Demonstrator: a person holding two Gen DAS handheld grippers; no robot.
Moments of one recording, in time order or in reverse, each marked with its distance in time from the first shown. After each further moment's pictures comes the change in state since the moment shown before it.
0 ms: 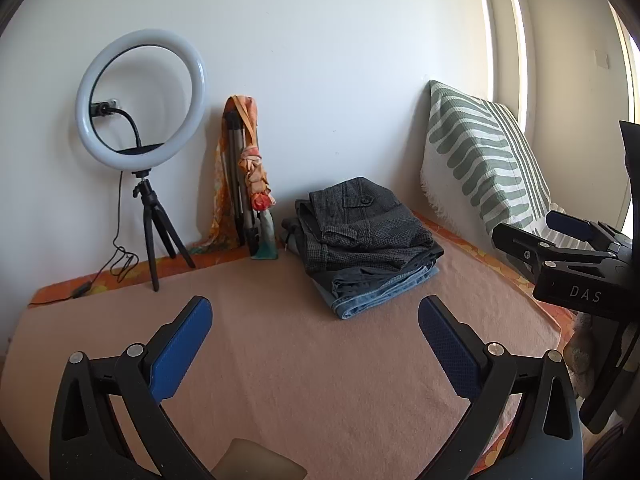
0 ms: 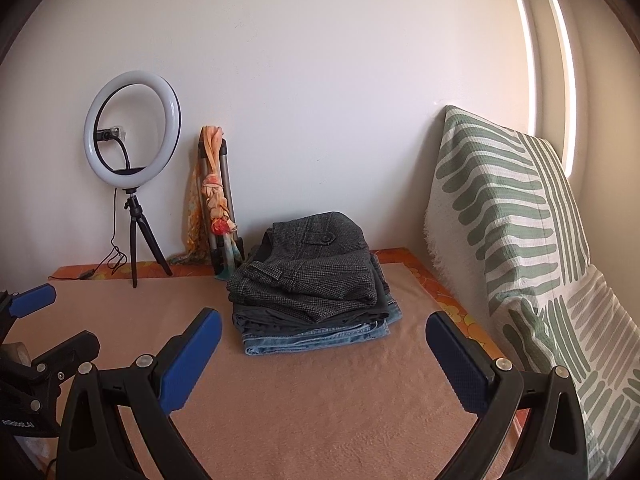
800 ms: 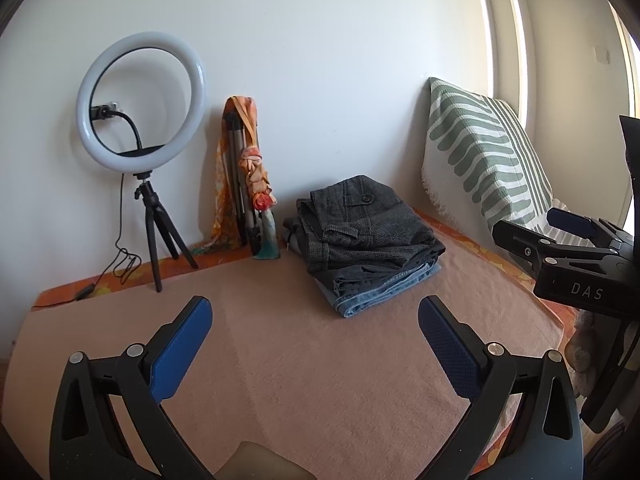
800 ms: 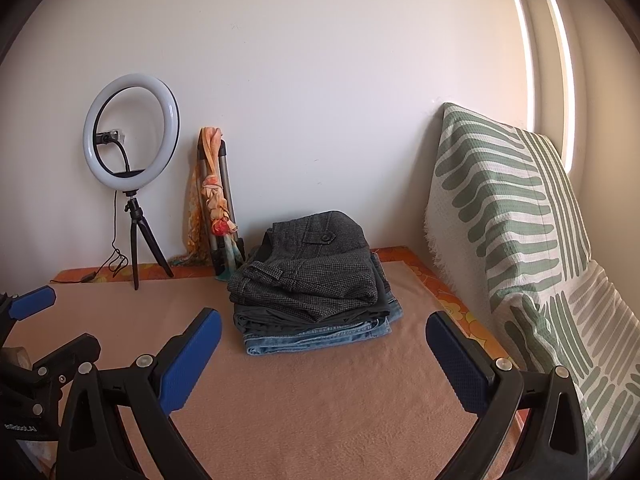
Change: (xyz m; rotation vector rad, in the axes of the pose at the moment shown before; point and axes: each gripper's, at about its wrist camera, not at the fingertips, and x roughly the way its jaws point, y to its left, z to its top) left arm -0.002 -0.004 -0.001 0.013 0.006 0.014; right arm -0.001 0.001 -0.001 0.007 -0.001 0.002
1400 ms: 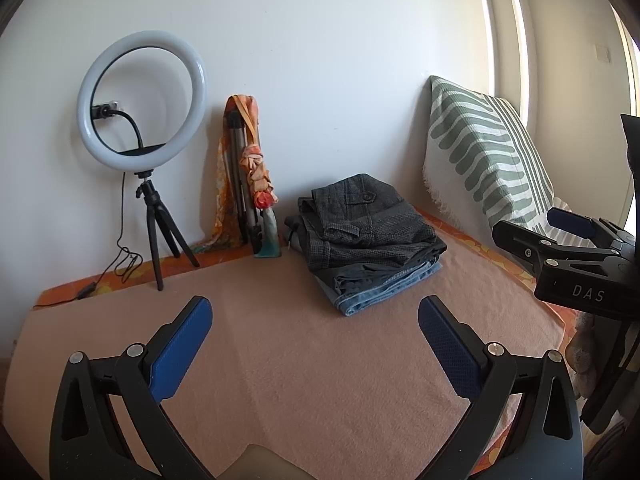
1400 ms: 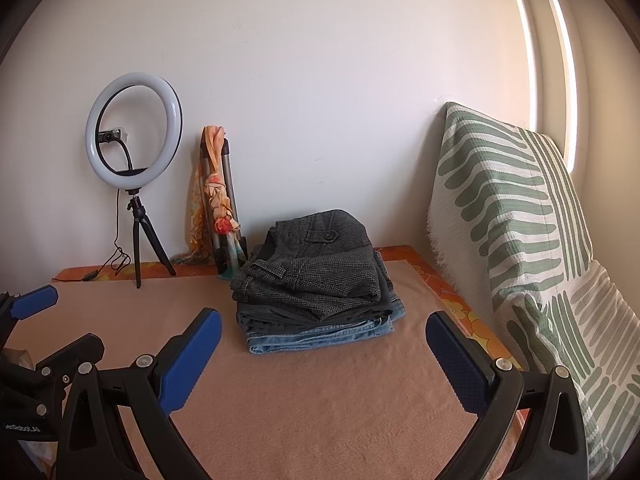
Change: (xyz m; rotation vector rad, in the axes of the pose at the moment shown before) left arm 0.000 0.000 -0.001 -0.001 0.004 0.004; right arm -0.001 0.004 -0.001 0.000 0.005 0.007
